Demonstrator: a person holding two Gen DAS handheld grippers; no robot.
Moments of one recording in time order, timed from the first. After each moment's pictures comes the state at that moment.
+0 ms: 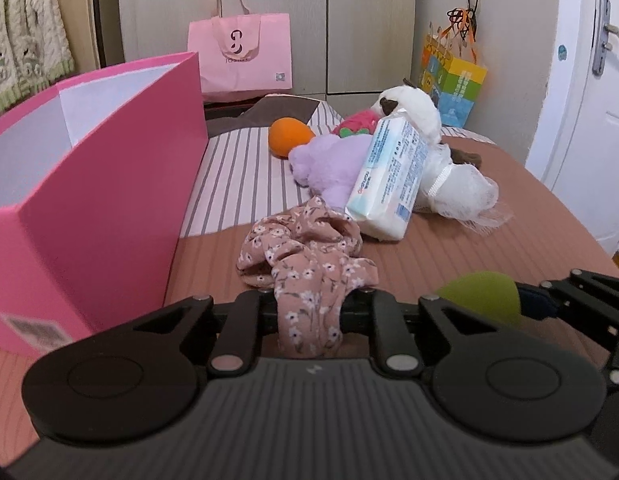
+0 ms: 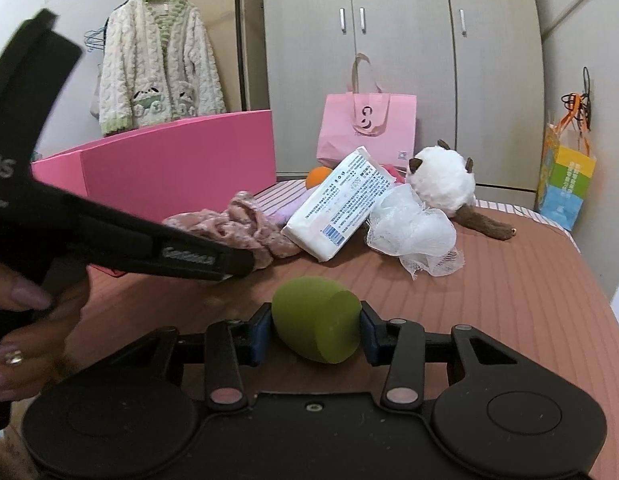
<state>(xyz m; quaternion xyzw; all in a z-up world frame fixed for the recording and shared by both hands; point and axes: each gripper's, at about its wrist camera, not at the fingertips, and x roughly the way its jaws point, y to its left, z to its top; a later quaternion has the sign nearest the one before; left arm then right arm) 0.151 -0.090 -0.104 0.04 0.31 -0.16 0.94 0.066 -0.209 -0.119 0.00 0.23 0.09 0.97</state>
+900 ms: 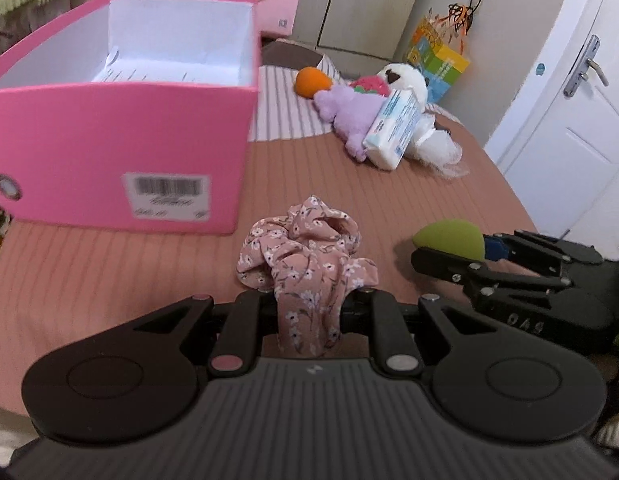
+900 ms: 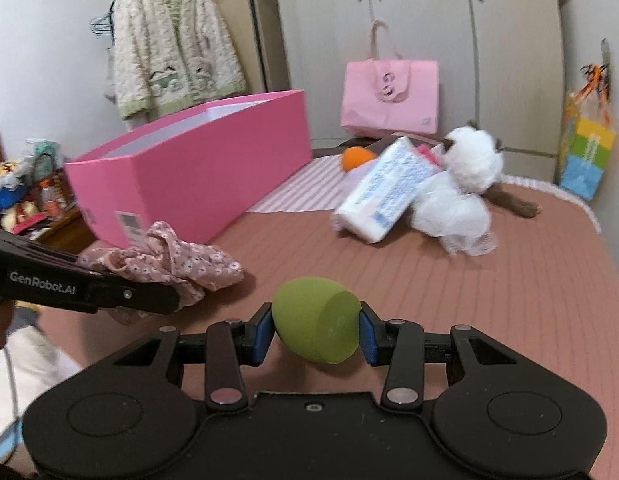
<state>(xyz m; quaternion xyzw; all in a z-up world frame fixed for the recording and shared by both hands) 0.099 0.006 -0.080 -0.05 0.41 -0.21 0.89 0.051 -0.191 -0.087 0.03 0.31 0.14 0.94</state>
